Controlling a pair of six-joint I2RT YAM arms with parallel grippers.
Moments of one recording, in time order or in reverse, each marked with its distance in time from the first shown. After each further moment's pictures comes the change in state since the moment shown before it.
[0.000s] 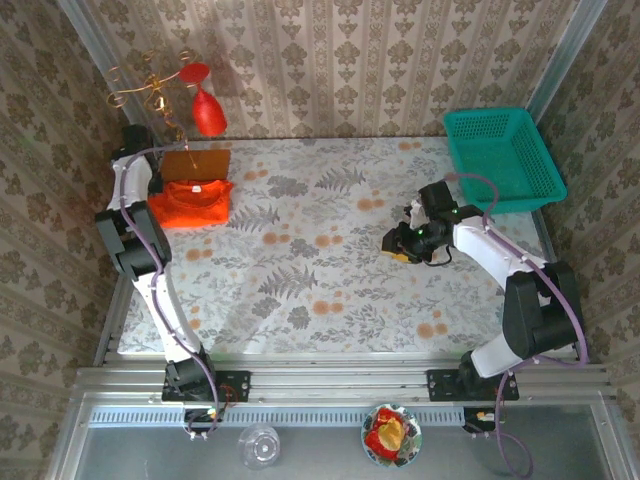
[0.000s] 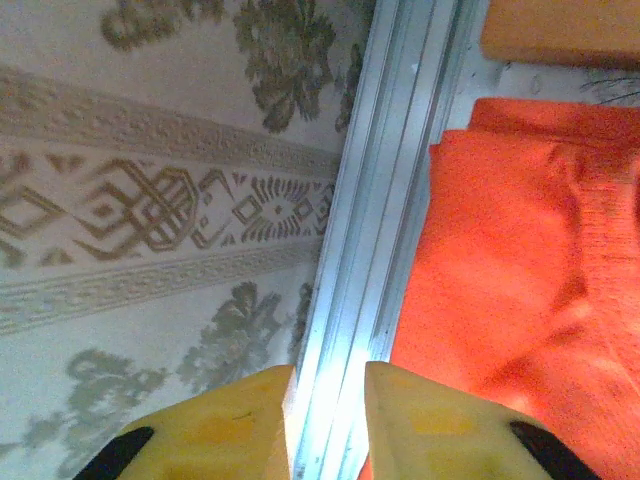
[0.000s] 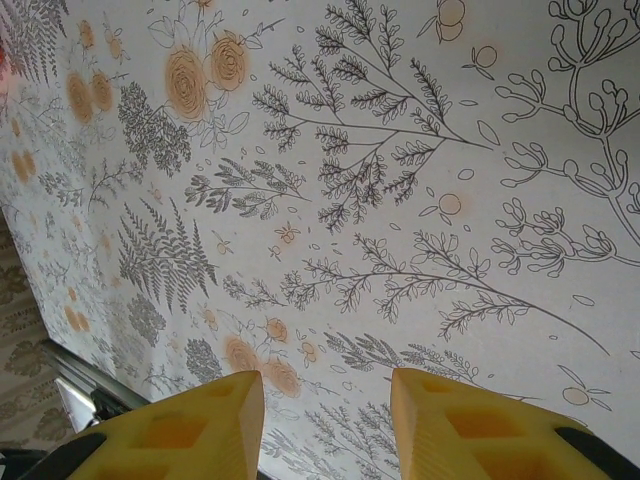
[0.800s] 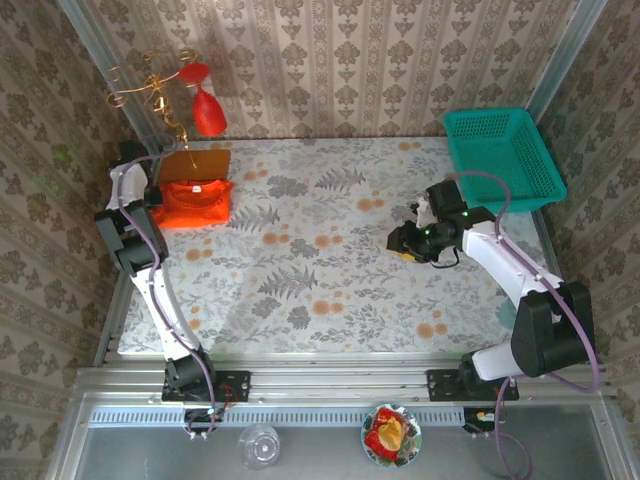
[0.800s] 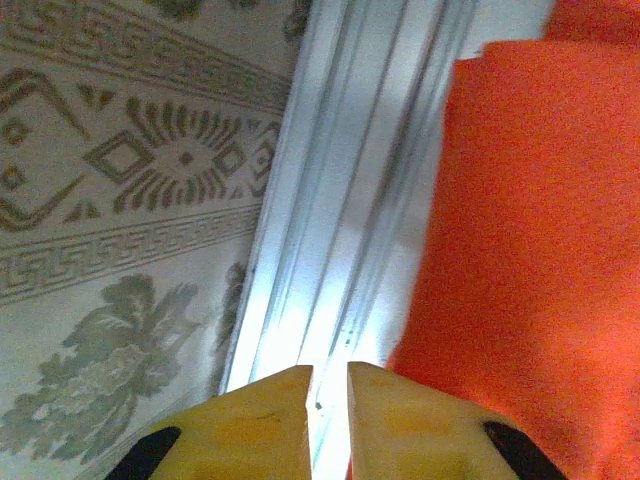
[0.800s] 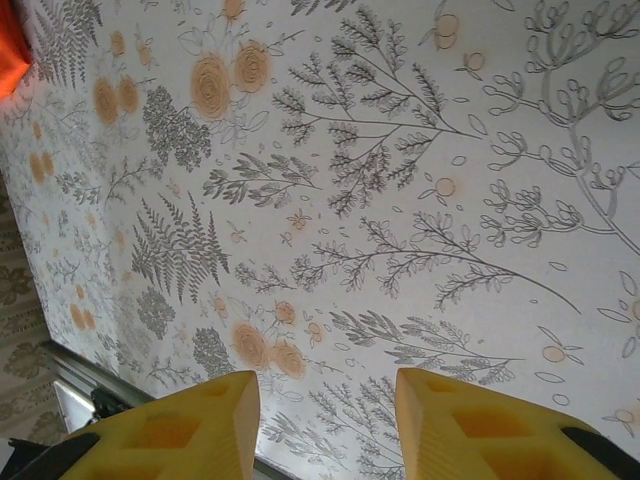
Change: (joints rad) left arm 0.055 0.126 0.065 -0.065 0.090 -0.090; right arm -0.019 -0.103 0.000 -0.064 0.033 -0.015
